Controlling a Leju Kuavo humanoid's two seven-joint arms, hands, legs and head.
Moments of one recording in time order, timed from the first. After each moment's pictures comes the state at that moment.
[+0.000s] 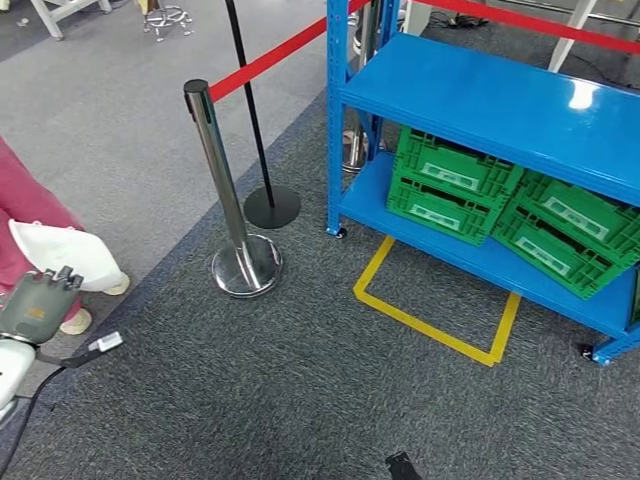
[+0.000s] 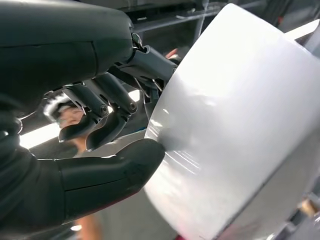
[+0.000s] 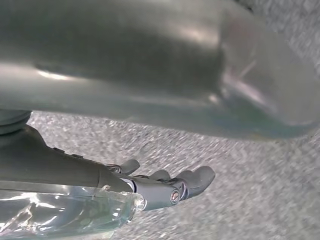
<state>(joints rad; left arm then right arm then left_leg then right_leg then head) -0.46 0.74 -0.87 -1.06 -1.51 0.54 0.53 -0.04 0.15 0.18 -0.17 0.25 -0.36 -0.24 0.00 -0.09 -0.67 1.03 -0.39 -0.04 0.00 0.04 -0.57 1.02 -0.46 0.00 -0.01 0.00</state>
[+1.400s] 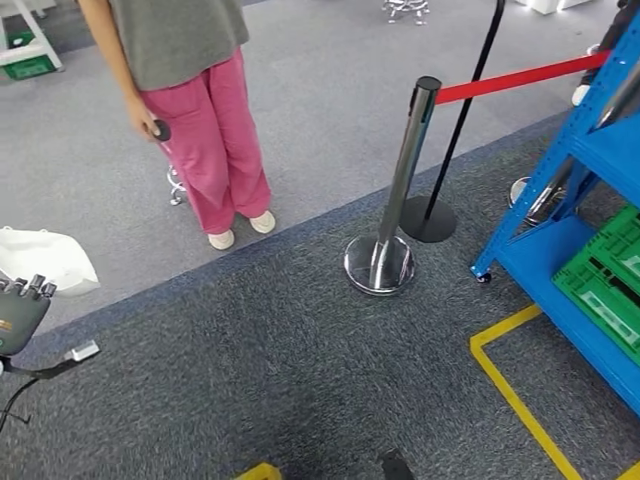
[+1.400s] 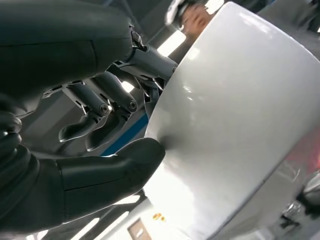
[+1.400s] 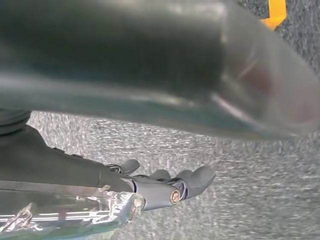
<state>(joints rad) -0.36 0.78 -0.74 -1.07 -1.51 0.61 0.48 -0.05 0.16 0.18 -0.17 0.27 -0.35 -0.23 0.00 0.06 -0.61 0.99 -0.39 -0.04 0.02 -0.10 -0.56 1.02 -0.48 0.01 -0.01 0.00</state>
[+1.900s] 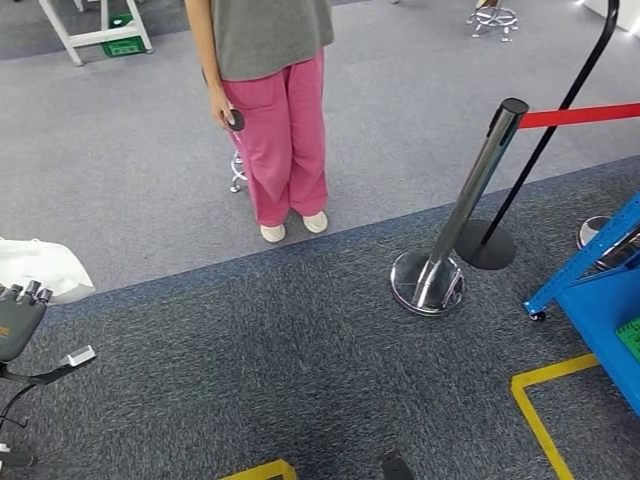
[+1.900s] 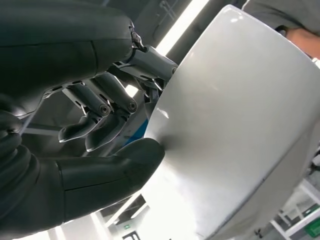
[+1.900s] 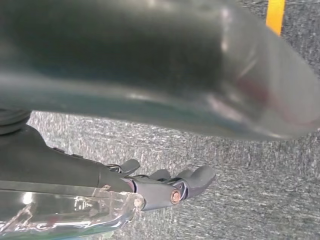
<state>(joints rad) -0.34 0.78 -0.71 -1.05 -1.51 0.62 0.48 -0.05 0.17 0.18 -0.18 0.26 -0.35 -0.23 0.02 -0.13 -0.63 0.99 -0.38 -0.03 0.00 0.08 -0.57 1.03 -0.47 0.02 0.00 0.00</state>
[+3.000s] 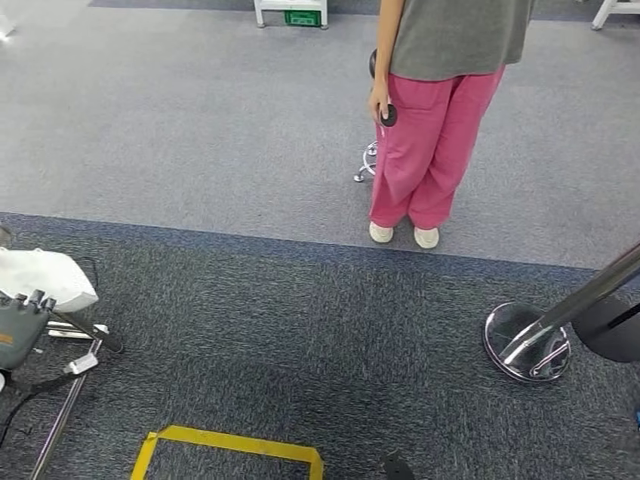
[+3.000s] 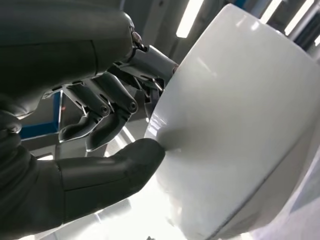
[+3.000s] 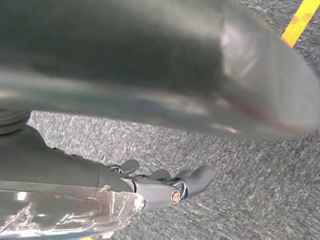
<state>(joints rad) -0.29 0.78 -0.71 -1.04 -1.51 0.62 0.50 -0.05 0.17 0.18 -0.18 0.26 -0.35 -0.24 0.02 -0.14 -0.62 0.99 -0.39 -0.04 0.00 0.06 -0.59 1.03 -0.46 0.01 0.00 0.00</state>
